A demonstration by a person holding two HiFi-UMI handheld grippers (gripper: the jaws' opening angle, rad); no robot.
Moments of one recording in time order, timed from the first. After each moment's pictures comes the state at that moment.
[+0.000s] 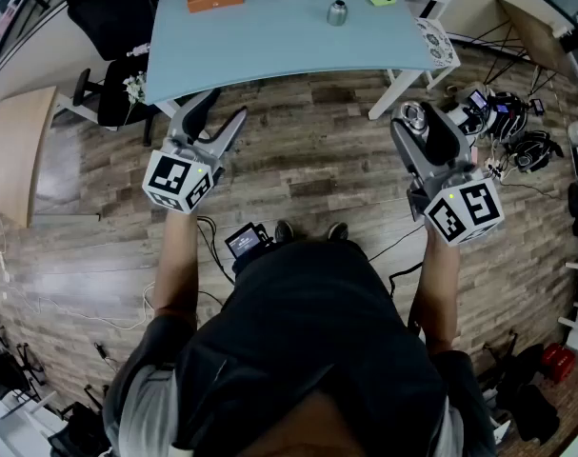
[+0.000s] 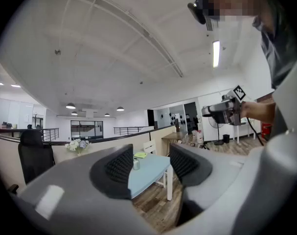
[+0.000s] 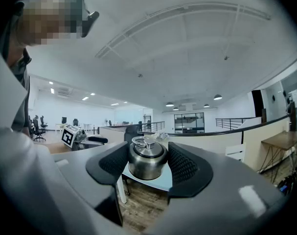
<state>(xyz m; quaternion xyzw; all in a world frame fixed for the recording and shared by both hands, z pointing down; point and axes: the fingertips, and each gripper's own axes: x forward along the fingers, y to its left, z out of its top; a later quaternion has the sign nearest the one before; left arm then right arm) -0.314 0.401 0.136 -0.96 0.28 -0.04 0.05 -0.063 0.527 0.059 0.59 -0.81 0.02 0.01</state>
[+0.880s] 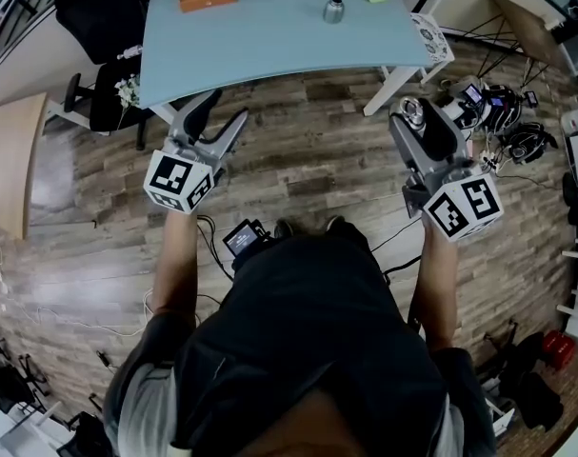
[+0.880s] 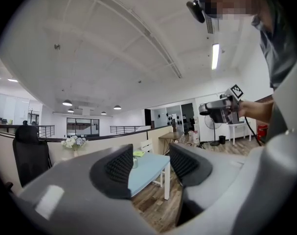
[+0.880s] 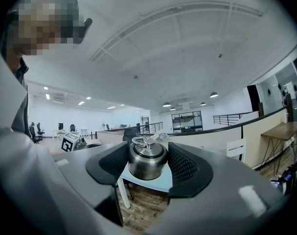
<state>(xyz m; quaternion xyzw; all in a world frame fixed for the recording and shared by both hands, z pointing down) -0.324 0.385 0.153 -0.96 0.26 -0.04 0.04 -0.079 0.509 0.063 0.60 -0.80 0.05 -0.01</state>
